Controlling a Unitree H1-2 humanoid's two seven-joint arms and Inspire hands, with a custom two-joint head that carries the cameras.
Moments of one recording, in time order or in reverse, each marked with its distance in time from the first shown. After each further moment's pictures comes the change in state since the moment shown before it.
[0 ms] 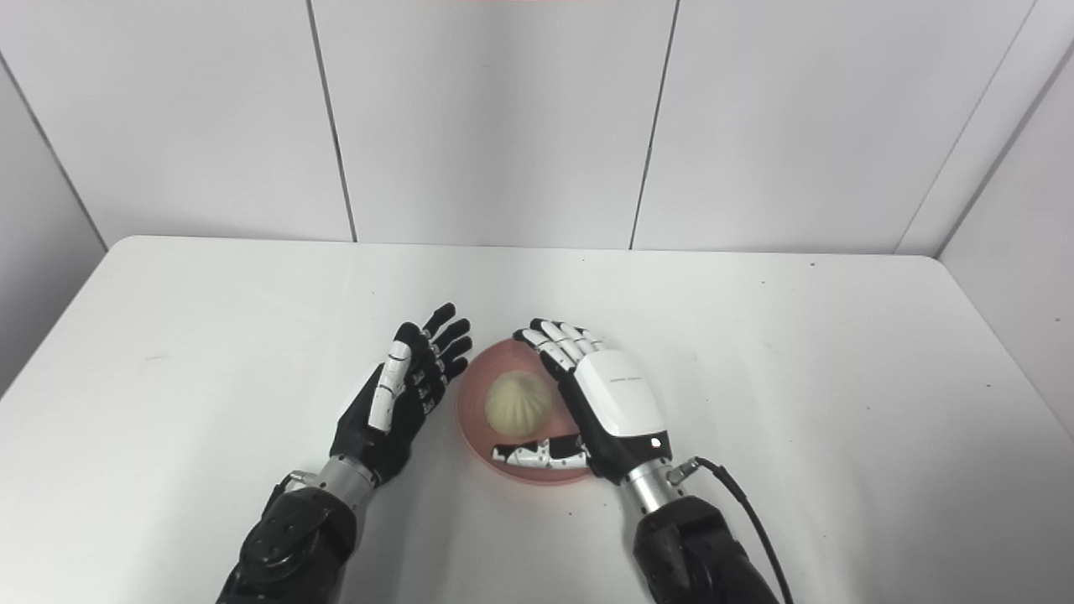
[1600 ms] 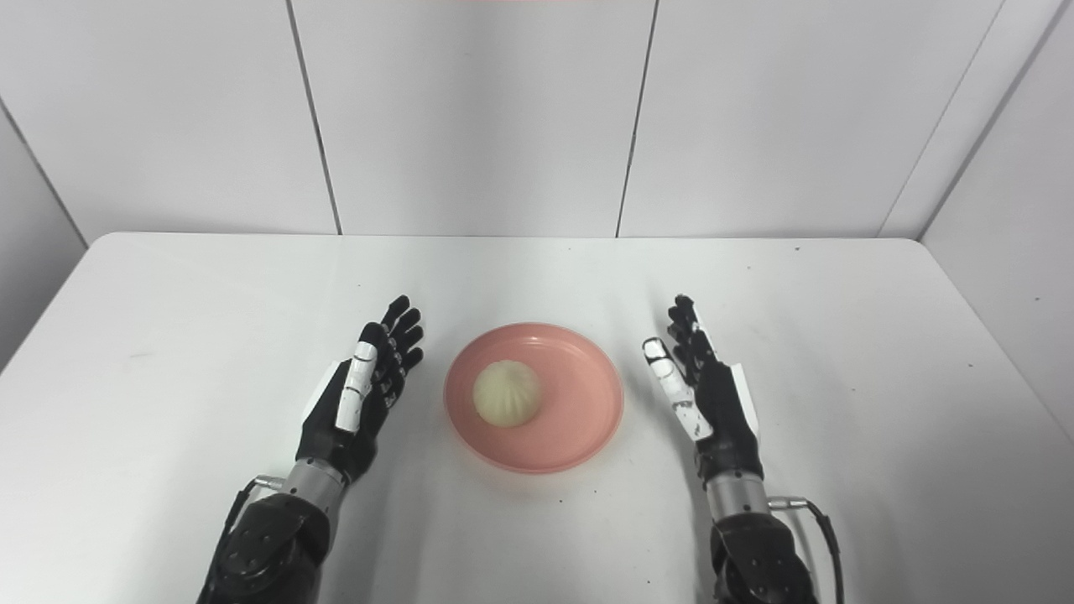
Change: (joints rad) left arm 0.036 0.013 0.011 -0.024 0.067 -0.059 0.068; right arm 0.149 0.125 -0.386 -0.093 0.780 0.129 0.042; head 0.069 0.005
